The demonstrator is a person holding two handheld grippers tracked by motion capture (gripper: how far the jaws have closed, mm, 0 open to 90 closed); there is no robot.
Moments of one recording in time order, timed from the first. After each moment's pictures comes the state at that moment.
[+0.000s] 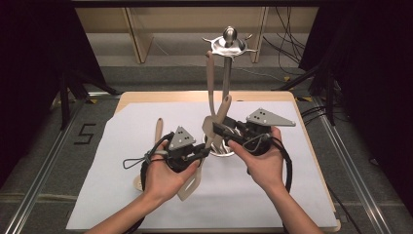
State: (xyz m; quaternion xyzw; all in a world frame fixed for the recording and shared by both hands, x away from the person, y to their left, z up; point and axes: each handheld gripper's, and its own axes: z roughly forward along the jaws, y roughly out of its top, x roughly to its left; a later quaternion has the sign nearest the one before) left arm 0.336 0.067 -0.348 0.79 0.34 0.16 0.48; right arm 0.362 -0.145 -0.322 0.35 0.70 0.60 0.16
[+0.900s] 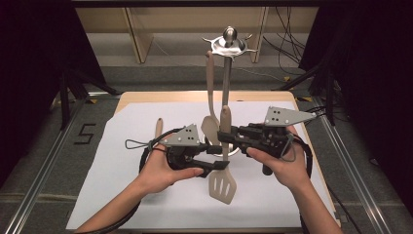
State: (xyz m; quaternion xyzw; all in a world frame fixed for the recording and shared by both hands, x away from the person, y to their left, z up) left arm 0.344 0.062 -0.330 0.81 0.14 0.01 0.57; right arm 0.349 -0.174 -0.292 0.18 0.74 0.64 0.06
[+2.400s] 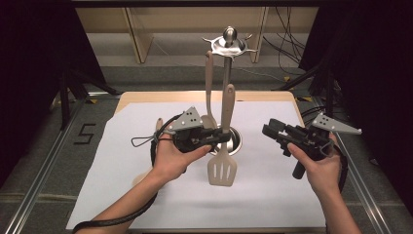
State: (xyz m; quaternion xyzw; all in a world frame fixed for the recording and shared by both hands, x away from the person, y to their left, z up) left arm 0.367 0.050 -0.317 0.76 0.22 0.10 0.60; right arm 0.357 -0.272 -0.337 0.36 0.67 0.64 0.14
